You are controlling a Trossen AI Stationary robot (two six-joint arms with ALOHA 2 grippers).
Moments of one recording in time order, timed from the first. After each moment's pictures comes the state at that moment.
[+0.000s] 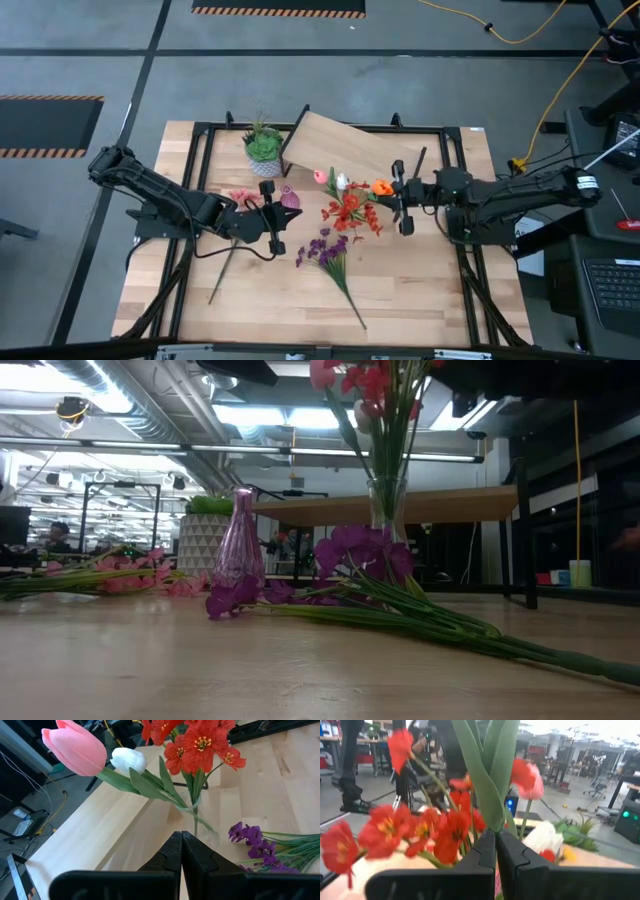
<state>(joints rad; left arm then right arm) -0.37 1.28 0.96 -0.24 -0.73 0.01 0.00 0.92 0.45 0.51 -0.08 -0.11</state>
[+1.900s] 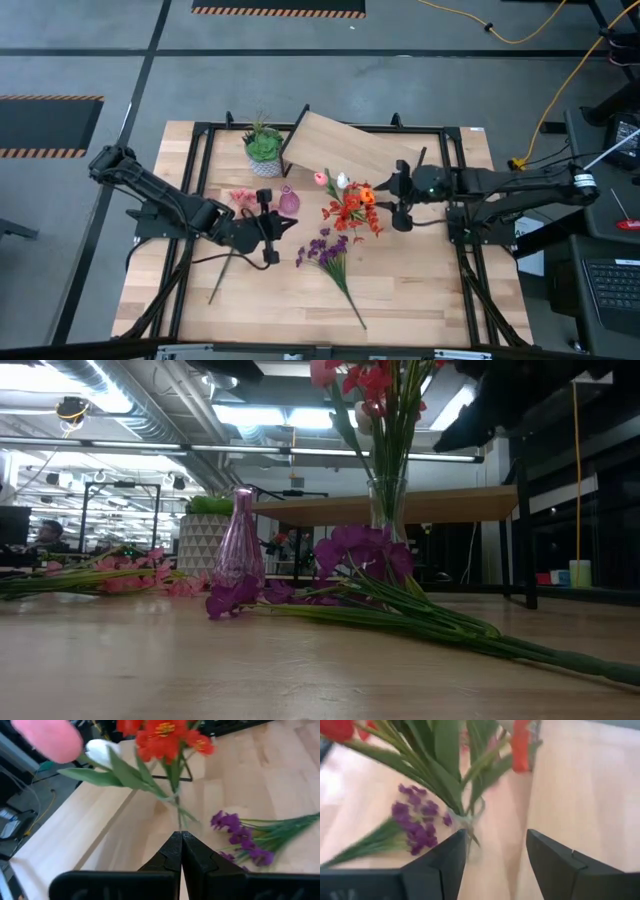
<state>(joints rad) -0.44 1.28 0.96 -0.30 -0.73 -0.04 0.00 0.97 0.73 -0.33 0.11 0.02</state>
